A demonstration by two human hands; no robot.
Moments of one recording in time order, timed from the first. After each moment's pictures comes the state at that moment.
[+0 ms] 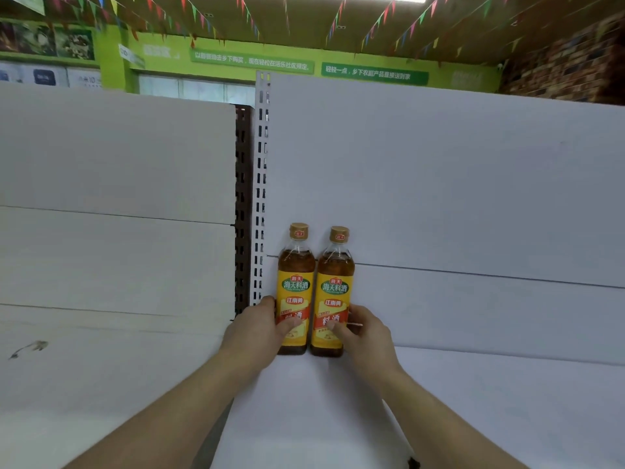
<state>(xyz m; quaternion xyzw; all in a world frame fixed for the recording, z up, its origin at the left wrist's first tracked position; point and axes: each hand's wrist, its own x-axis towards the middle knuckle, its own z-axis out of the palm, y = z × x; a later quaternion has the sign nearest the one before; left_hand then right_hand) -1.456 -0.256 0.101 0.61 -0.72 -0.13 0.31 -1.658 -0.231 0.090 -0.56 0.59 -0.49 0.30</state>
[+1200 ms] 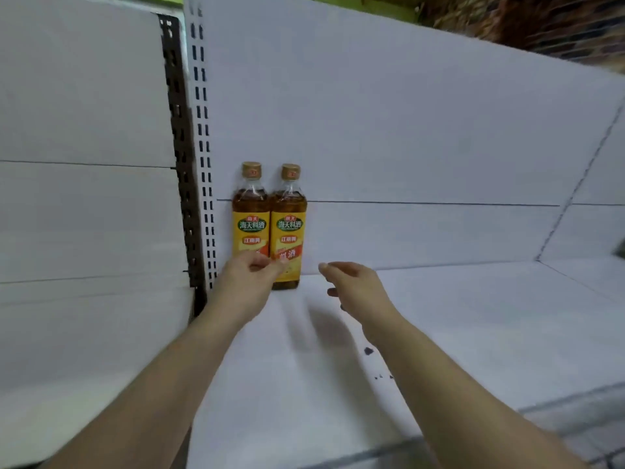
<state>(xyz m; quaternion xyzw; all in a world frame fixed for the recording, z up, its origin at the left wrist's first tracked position) -1.476 -0.197 0.118 0.51 -0.63 -0.40 0.42 -1.656 -0.136 0.118 -0.41 0.69 -0.50 0.31</state>
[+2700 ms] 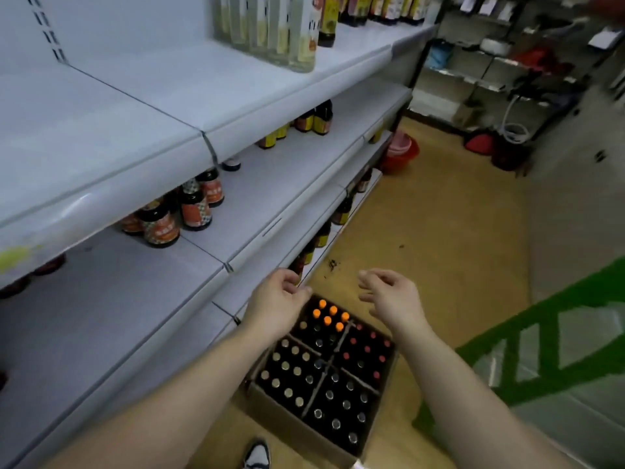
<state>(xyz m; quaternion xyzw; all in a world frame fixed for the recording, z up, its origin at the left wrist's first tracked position) -2.124 0.244 -0.120 0.26 -0.80 -0.54 0.03 -2.193 0.428 -0.069 0.07 0.81 -0.56 0.15</state>
